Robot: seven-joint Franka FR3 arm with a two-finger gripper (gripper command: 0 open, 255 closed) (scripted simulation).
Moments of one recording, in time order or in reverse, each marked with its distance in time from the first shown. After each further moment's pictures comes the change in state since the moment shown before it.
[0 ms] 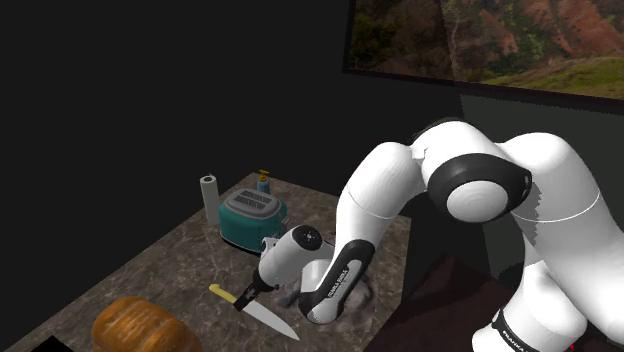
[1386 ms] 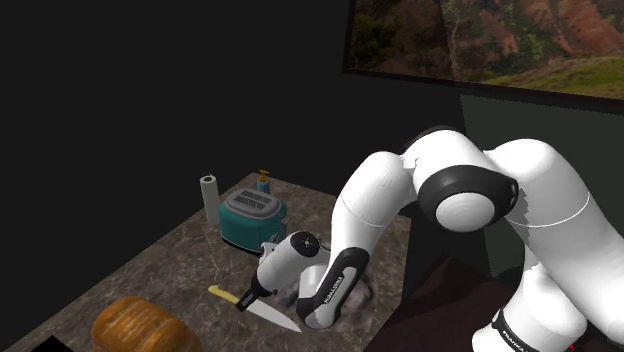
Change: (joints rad) arm 0.006 0.059 -0.004 0.043 0.007 0.019 0.002
